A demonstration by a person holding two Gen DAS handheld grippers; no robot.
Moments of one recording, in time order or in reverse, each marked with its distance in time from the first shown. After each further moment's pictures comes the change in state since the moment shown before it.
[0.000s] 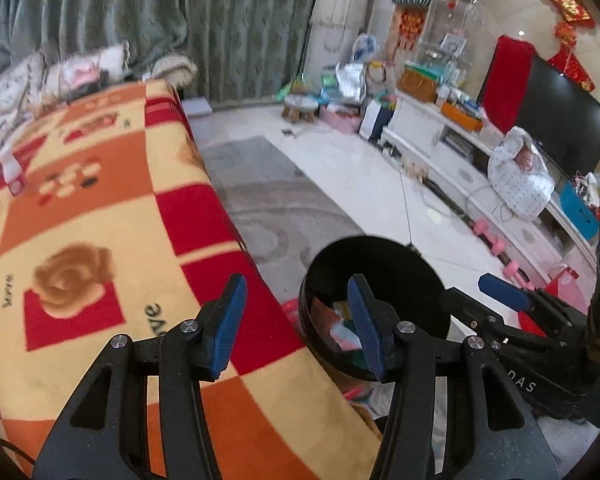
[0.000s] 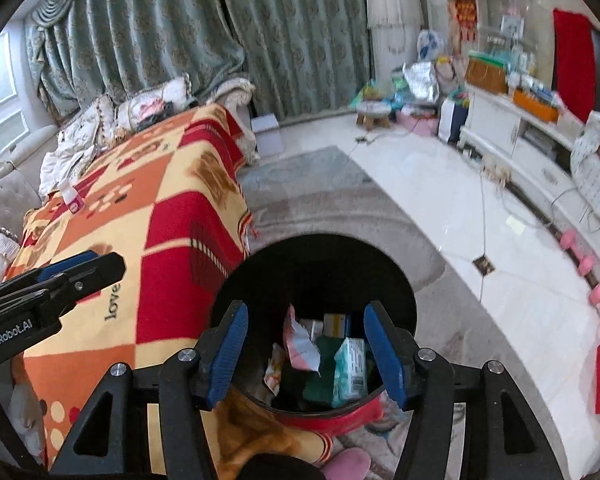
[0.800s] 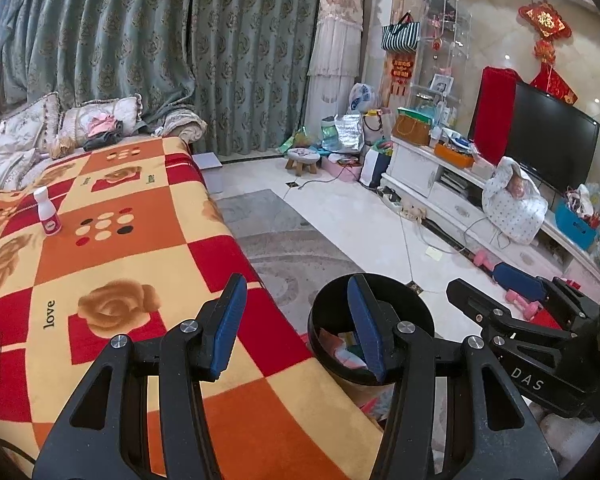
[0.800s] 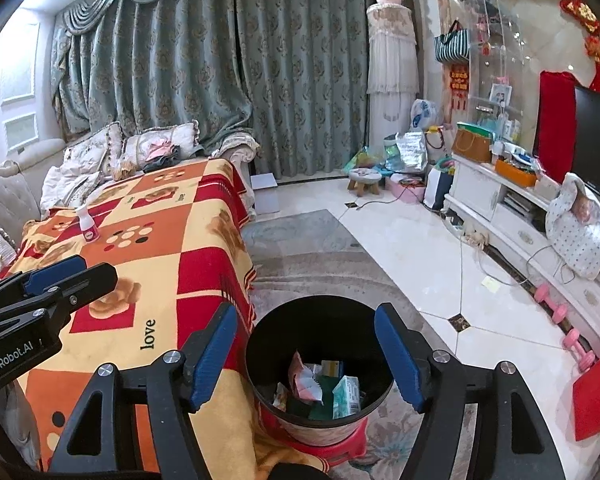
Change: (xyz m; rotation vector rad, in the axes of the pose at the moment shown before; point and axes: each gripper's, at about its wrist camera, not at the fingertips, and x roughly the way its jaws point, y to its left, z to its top) left arm -0.079 0.010 -0.007 0.036 -0.181 0.022; right arm -0.074 0.055 0.006 -0.074 -0.211 -0.072
